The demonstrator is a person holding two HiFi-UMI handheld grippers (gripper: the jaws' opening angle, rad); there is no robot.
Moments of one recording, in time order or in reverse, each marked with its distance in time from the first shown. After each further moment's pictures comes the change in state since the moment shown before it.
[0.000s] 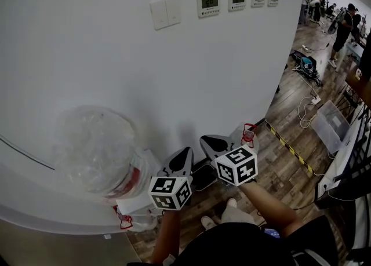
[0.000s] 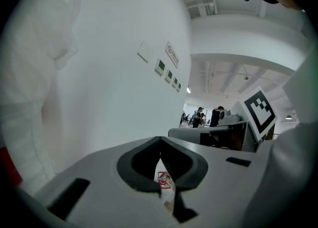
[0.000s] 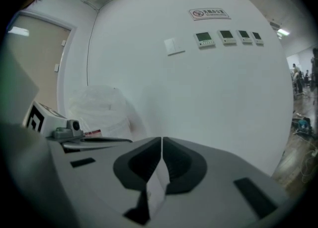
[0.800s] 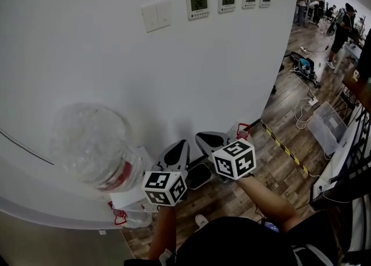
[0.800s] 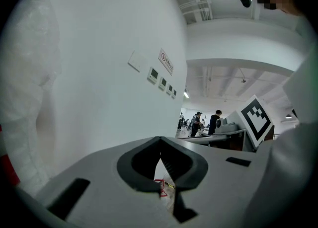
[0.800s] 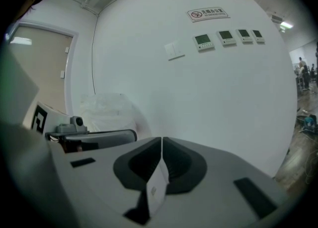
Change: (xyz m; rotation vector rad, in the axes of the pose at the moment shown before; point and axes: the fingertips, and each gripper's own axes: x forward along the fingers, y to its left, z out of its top) left arm 0.000 -0.038 0.031 0.017 -0.069 -0.010; right arm -0.031 -0.003 0.013 0.012 0.018 0.068
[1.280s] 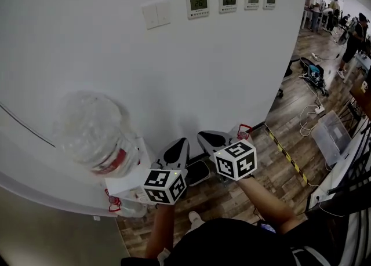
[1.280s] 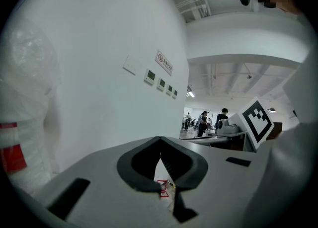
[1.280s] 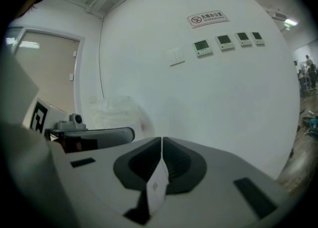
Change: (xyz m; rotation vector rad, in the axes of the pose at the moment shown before) left arm -0.004 -0.044 0.000 0.021 -0.011 0.084; right arm -0.043 -0.010 -0.002 -0.022 -0.010 0.060
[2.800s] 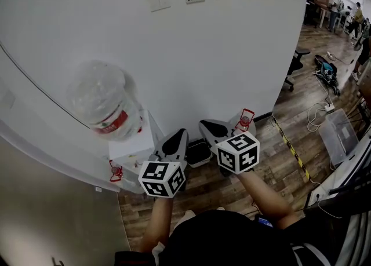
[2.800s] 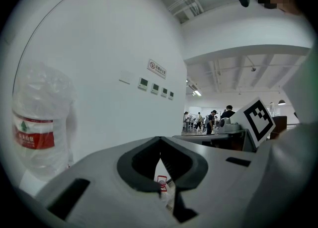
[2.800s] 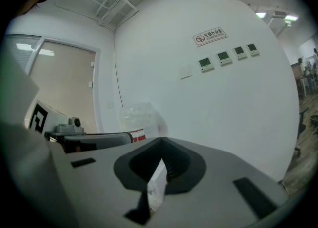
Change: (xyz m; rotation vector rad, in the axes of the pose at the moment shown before) left arm -0.081 -0.106 -0.021 0.047 -0.026 0.129; right arm -0.119 0.046 -0.023 -0.018 -0.078 0.104
